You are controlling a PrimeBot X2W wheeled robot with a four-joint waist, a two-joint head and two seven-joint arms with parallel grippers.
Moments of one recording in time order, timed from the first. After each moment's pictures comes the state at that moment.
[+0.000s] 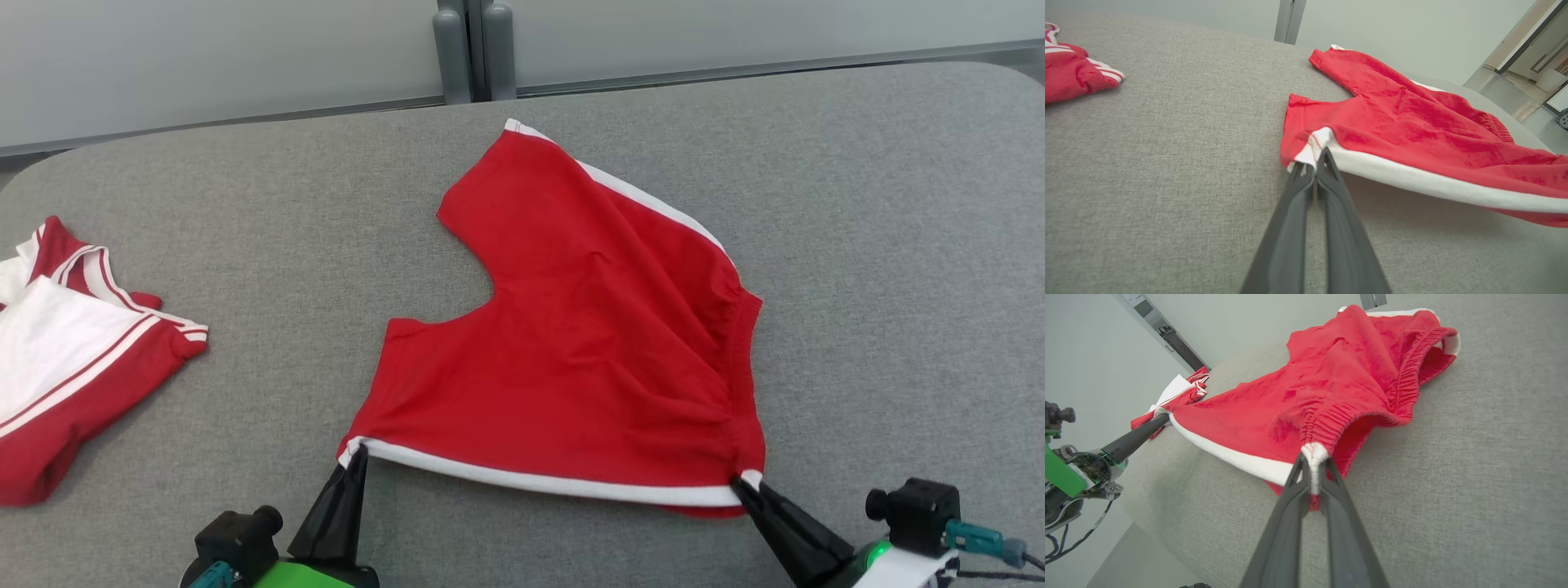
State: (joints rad) left arm 0.01 0.20 -0.33 0.23 -0.53 -0.10 -0.26; right arm -0.02 -0.58 0.64 0.04 0.85 0.13 -0.26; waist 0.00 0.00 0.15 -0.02
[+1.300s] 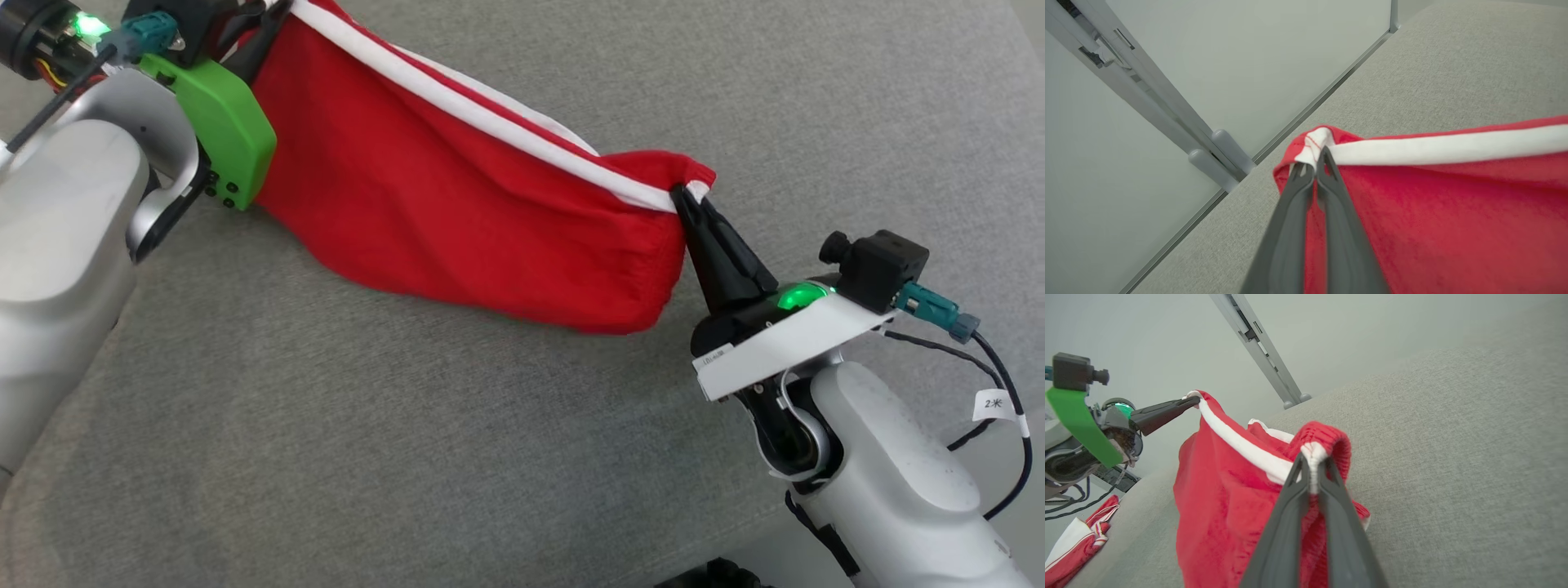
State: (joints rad) left arm -1.21 0.51 -1.02 0.63 -0.67 -0.13 -0.03; right arm -0.46 -0.22 0.46 0.21 0.78 0.13 -0.26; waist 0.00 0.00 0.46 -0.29
